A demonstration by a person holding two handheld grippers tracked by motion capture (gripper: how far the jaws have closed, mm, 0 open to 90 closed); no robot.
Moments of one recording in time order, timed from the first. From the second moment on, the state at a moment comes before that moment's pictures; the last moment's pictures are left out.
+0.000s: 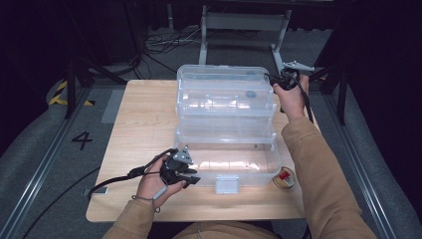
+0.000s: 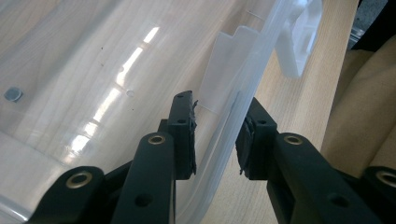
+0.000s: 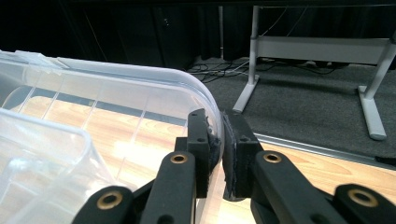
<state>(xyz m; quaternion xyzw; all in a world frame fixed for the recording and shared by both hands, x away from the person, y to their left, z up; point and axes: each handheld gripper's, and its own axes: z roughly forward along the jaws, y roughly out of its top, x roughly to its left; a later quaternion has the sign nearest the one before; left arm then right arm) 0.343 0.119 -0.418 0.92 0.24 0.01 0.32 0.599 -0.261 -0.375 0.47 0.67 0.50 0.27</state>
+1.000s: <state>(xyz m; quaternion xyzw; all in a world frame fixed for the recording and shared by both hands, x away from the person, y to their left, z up) 0.343 0.119 -0.418 0.92 0.24 0.01 0.32 0.611 -0.262 -0.393 0.50 0.67 0.49 0.24</state>
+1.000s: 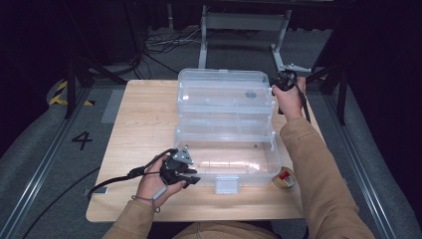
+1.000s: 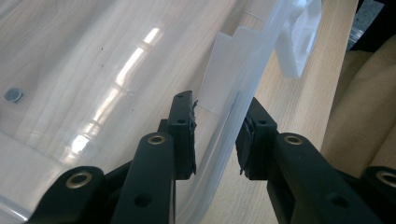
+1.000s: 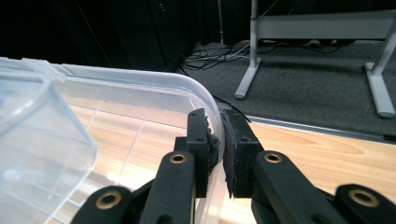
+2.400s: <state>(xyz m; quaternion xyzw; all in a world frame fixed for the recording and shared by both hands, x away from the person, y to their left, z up) 0.342 0.119 -0.418 0.91 0.25 0.01 0.32 0.597 -0.274 -0.388 0.47 0.68 0.48 0.30</state>
